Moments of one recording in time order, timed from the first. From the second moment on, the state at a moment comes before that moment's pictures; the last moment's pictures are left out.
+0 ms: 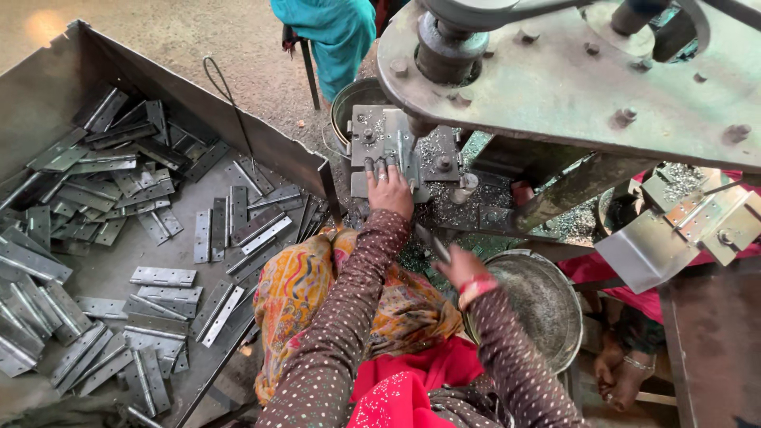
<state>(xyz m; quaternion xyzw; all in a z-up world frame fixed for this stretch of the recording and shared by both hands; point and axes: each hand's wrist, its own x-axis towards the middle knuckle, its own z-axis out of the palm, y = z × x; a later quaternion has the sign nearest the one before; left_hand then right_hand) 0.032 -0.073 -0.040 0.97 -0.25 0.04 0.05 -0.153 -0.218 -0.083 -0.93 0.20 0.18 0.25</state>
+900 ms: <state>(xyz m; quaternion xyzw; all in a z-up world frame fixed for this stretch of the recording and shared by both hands) 0.039 -0.068 -0.011 0.96 -0.28 -0.04 0.06 -0.138 -0.223 -0.087 -0.93 0.22 0.25 0.17</state>
